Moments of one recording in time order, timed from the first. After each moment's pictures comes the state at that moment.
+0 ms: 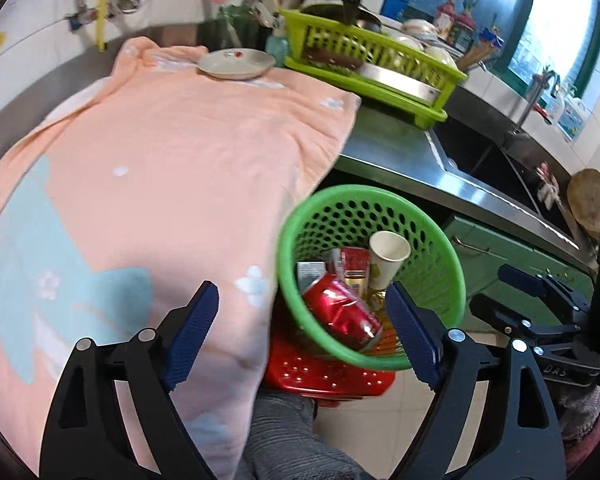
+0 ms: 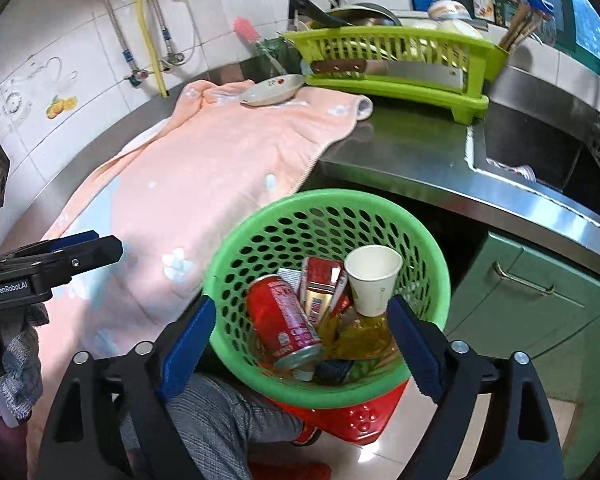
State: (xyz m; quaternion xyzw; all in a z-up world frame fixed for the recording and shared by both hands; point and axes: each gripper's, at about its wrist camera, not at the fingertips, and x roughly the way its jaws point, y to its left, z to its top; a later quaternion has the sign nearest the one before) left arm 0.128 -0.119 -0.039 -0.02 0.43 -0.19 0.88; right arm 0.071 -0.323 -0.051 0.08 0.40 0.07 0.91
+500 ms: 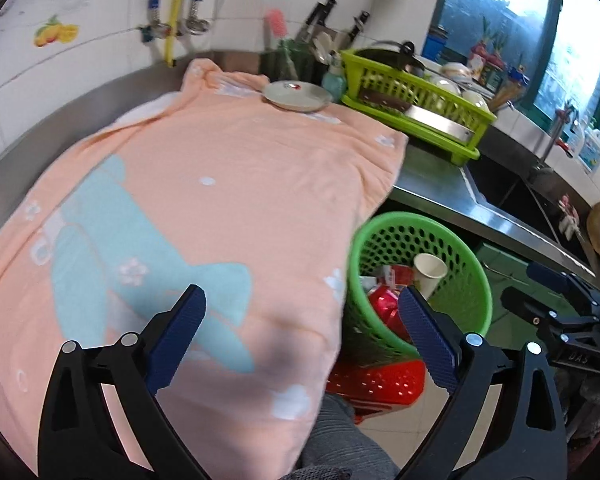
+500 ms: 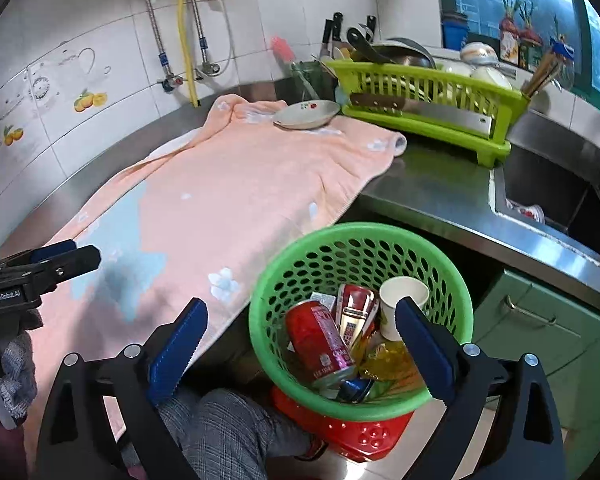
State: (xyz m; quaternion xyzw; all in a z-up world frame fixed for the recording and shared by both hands) left arm 0.099 -0.043 -0.016 -0.04 0.38 -0.12 0.91; right arm 0.066 -0.271 -0.020 0.04 0.36 0.08 0.93
